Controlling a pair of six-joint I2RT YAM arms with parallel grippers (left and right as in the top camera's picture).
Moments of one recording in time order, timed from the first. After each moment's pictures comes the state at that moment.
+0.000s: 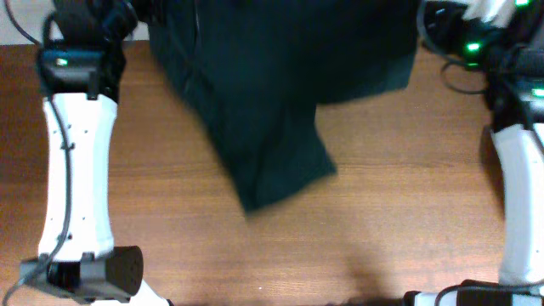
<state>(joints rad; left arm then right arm) -0.03 1.80 2.17 -0.55 0.25 0.18 -0.17 1.56 1.81 -0.54 -0.58 0.29</state>
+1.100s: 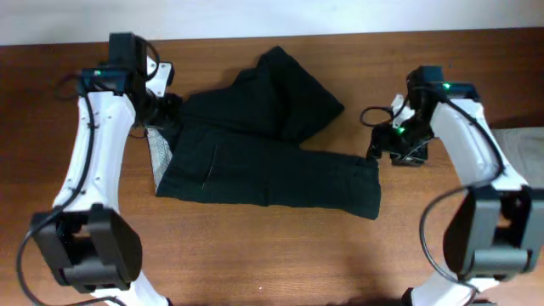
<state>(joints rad) 0.01 1.87 1.73 -1.10 0.05 0.12 -0.05 1.85 1.47 -1.20 -0.25 0.12</state>
